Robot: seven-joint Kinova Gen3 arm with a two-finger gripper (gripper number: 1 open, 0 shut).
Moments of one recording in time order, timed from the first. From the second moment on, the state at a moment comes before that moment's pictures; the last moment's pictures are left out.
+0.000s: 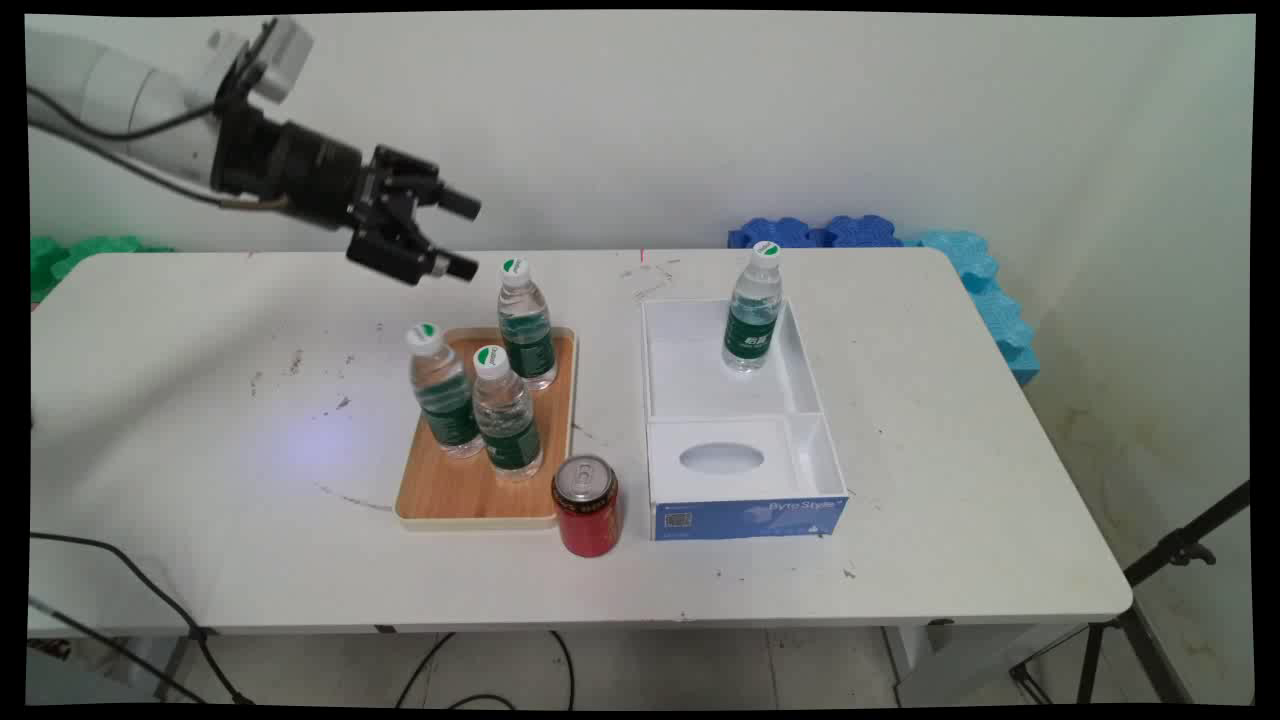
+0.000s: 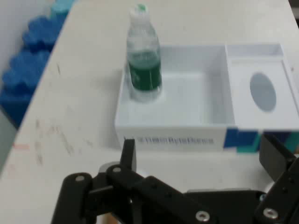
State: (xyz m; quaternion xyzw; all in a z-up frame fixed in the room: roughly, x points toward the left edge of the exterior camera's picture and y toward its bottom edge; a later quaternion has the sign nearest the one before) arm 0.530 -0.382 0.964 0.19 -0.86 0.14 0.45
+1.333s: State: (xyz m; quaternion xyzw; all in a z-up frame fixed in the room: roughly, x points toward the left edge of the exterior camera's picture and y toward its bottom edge) arm 0.317 -0.511 0.913 0.15 -0.87 0.19 0.43
